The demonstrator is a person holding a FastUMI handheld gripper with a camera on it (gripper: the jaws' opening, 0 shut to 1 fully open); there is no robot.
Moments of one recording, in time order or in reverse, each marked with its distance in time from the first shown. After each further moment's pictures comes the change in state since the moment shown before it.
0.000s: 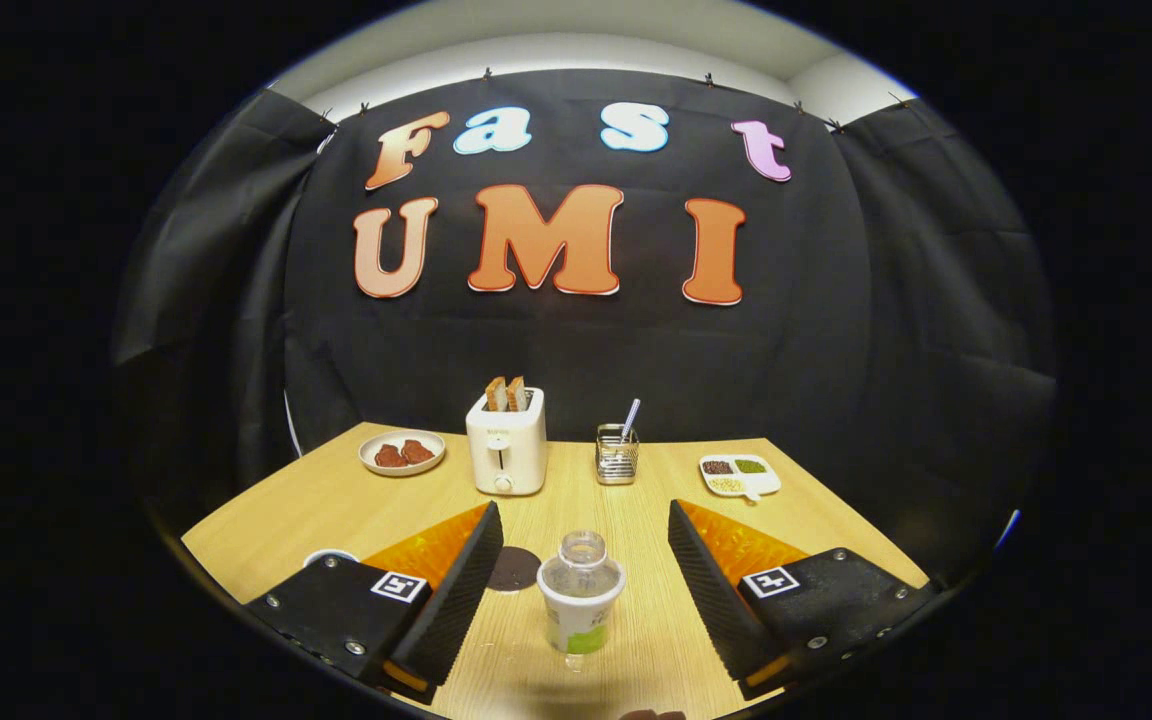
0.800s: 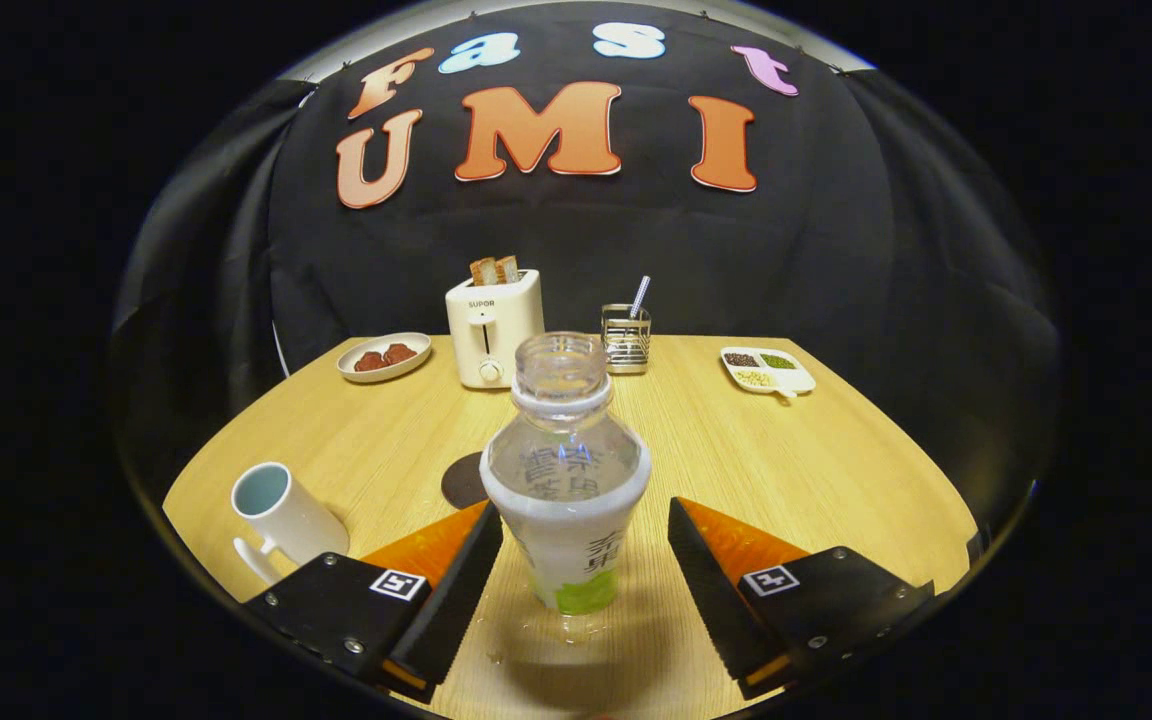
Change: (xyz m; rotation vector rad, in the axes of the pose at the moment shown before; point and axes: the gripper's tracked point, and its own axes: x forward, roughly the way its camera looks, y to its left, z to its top) arm 0.047 0.007 -0.120 0.010 0.245 0.031
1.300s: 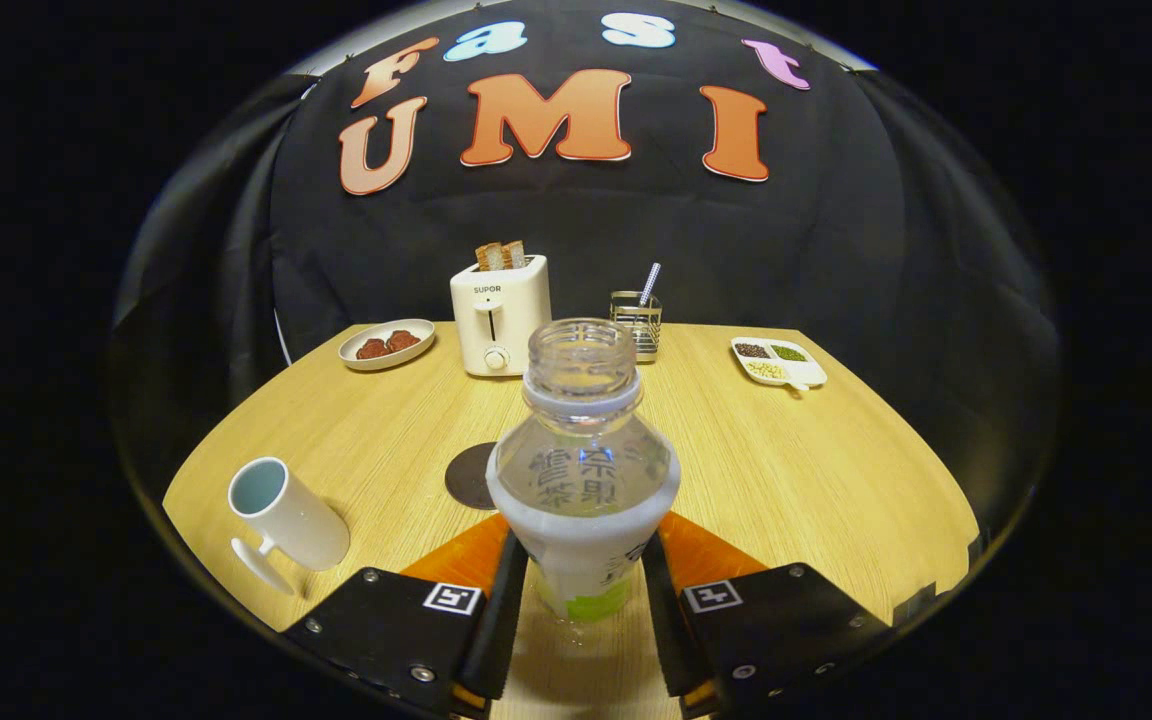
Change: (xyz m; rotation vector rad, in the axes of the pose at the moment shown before) arm 0.005 0.006 -0.005 -0.018 0.060 -0.007
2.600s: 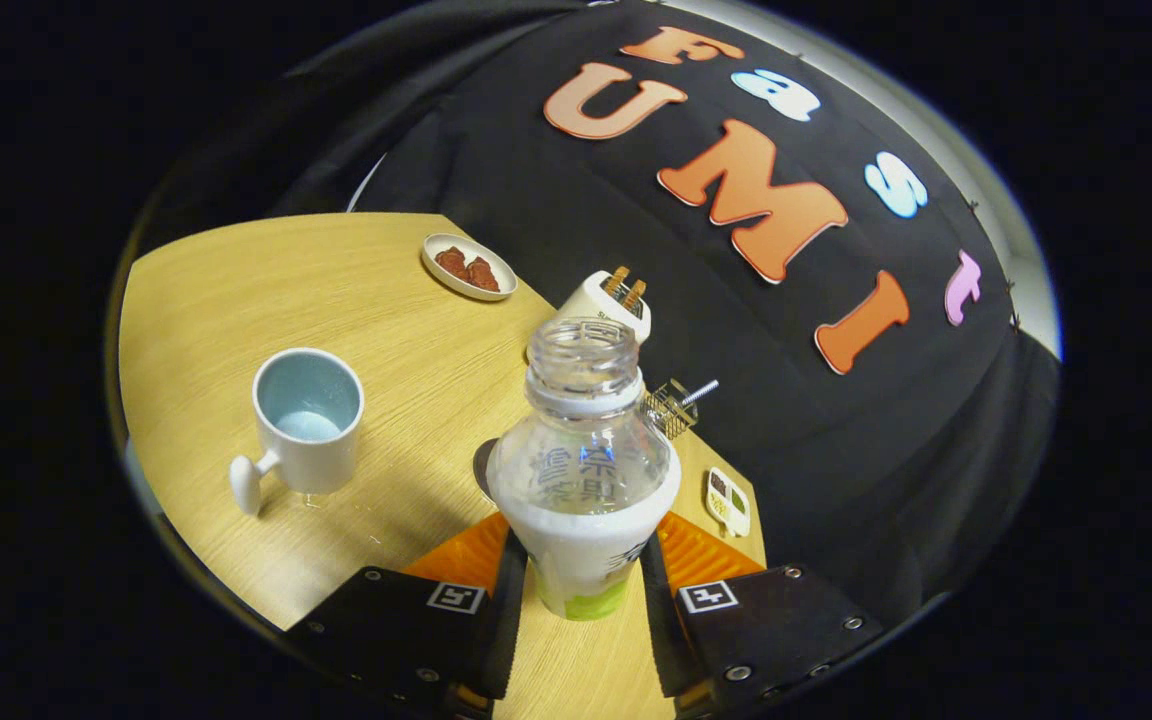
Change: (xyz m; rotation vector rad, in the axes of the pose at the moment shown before) arm -0.036 0.096 0.048 -0.762 -0.078 -0.112
